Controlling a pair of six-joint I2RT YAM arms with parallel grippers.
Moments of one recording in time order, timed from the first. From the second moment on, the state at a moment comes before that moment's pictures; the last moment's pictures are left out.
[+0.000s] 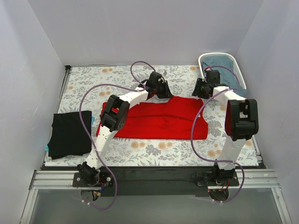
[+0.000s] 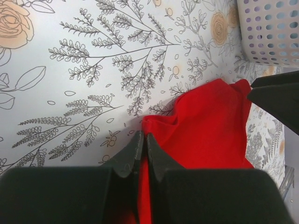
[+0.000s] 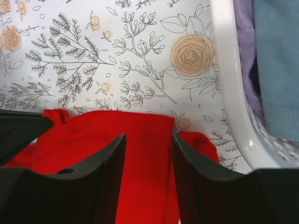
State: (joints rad) left arm -0.59 2.51 1.99 -0.11 0.36 -0.63; right arm 0.08 1.89 1.29 -0.24 -0.12 0.32
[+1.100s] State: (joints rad) left arm -0.60 2.19 1.51 0.10 0.46 -0.71; right arm 0.08 1.89 1.25 -0.23 -0.20 0.32
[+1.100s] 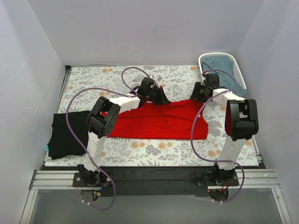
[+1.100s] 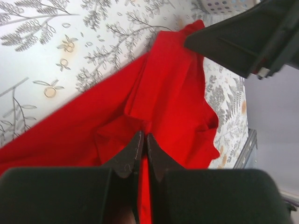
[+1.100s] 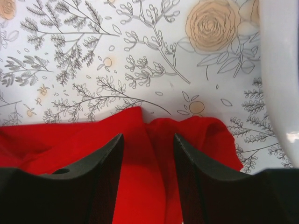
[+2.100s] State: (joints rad) left arm -0.63 1.91 1.23 0.15 0.51 -0.73; right arm 0.09 1.58 0.92 -0.16 -0.32 0.38
